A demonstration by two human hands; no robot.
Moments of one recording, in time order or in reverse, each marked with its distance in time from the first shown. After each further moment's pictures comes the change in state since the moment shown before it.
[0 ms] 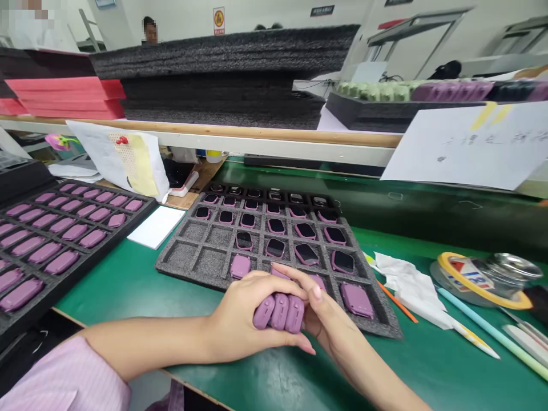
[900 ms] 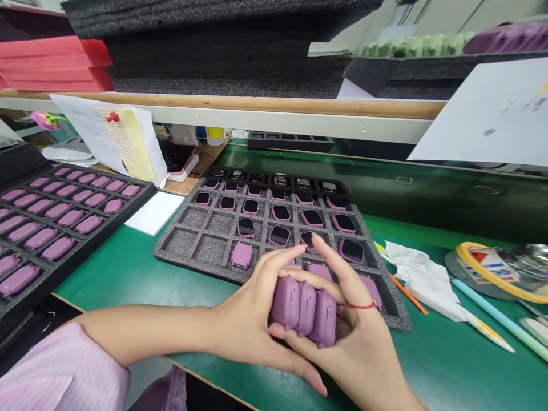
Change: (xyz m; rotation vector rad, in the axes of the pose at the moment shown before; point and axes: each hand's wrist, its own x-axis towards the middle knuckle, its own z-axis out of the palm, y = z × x) left_hand -0.002 -0.016 0.006 -0.191 -0.189 -0.012; right_hand -0.010 -0.006 0.008 -0.526 0.288 -0.400
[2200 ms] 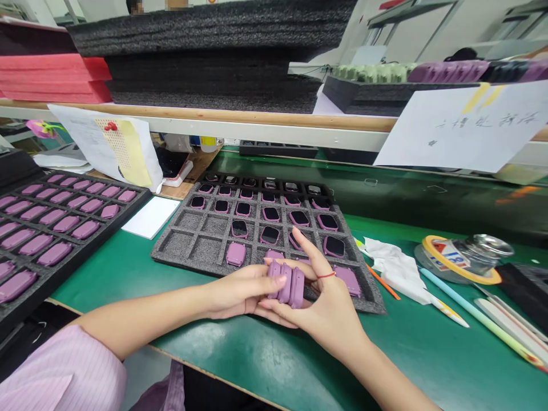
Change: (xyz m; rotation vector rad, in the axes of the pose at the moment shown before) left_hand 0.013 0.003 -0.011 -0.869 -0.182 -0.601; right_hand 0.012 0.001 0.002 -0.010 -0.041 0.097
